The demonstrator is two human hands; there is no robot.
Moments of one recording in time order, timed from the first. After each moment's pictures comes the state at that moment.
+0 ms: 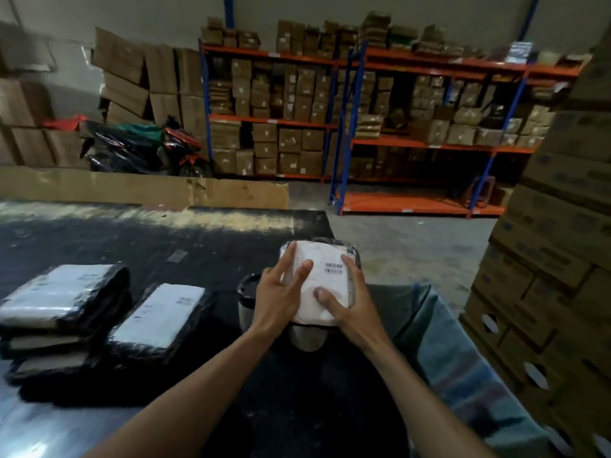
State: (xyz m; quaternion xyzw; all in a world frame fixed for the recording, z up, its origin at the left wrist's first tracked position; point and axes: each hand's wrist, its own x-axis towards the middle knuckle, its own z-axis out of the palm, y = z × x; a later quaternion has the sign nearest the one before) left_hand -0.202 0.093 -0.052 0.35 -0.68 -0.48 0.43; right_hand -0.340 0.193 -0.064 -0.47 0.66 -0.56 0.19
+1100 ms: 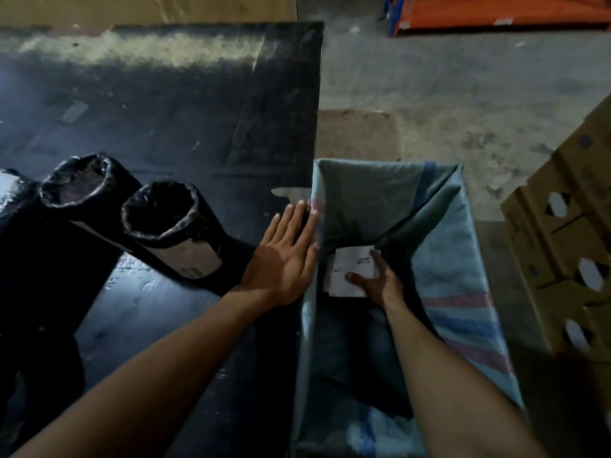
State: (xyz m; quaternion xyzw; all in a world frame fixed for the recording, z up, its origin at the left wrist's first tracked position) left_hand -0.400 0.116 -0.232 0.38 -0.92 -0.09 0.08; right_hand -0.616 0.186 -0.396 -0.27 0.79 -0.35 0.42
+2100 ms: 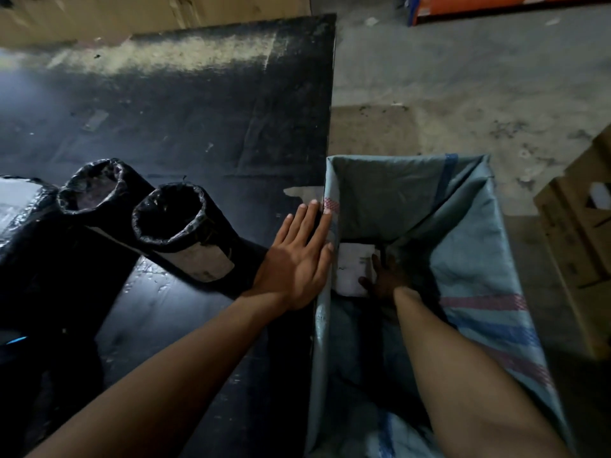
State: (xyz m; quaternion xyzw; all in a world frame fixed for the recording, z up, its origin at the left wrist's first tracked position) left_hand -0.397 0.117 -0.227 0.38 -0.92 -0.08 0.09; right_hand -0.615 0.157 -0.409 -0.46 0.80 0.01 0.39
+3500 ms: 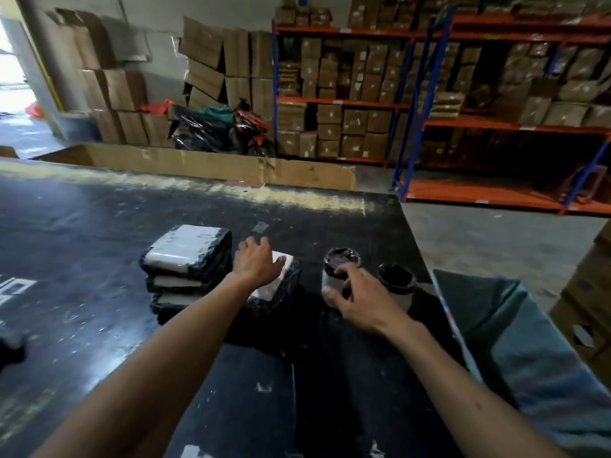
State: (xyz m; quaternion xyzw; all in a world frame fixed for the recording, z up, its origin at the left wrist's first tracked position) left_hand -0.016 -0.008 -0.058 0.61 -0.78 -0.07 0.11; right_hand -0.209 0.158 -0.052 -0.63 0.73 -0.22 0.15
